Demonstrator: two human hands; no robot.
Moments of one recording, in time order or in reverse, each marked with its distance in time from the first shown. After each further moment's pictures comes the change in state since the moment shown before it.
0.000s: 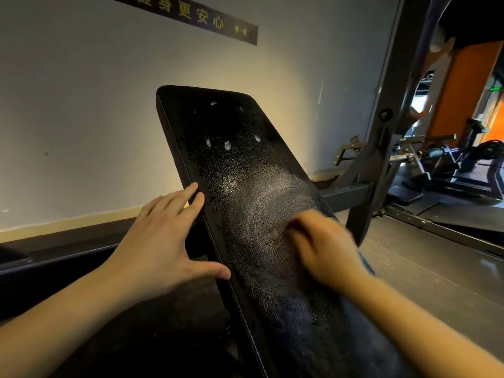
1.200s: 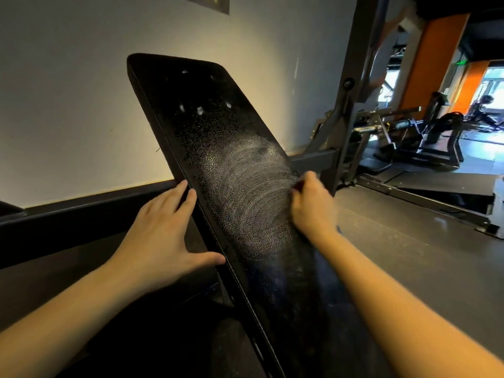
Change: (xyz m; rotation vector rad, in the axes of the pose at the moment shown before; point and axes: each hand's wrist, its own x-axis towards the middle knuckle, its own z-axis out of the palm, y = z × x) left_hand -0.063 0.049 0.015 -0.006 -0.094 0.001; right_hand -0.038 0.008 -0.006 0.006 0.112 0.541
